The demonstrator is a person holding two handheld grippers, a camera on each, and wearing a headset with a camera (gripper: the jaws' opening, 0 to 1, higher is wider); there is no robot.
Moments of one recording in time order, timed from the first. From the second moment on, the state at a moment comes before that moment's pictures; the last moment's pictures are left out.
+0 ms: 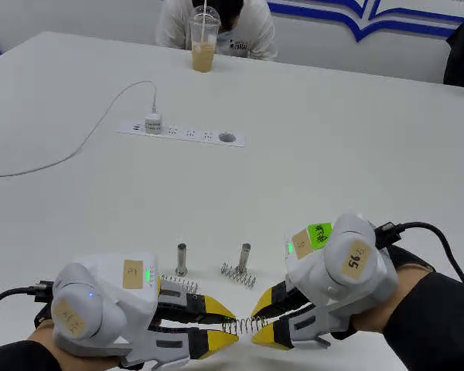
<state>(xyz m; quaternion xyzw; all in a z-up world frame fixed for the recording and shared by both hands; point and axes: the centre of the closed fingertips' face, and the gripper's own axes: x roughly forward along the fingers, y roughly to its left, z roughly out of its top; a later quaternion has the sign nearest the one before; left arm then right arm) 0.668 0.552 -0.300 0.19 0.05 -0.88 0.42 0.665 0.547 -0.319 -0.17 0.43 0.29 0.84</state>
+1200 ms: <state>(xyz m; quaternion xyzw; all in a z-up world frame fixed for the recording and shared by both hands) 0.672 0.549 -0.302 0.18 0.07 -0.88 0.44 0.688 0.570 -0.278 -0.14 0.37 0.29 0.87</state>
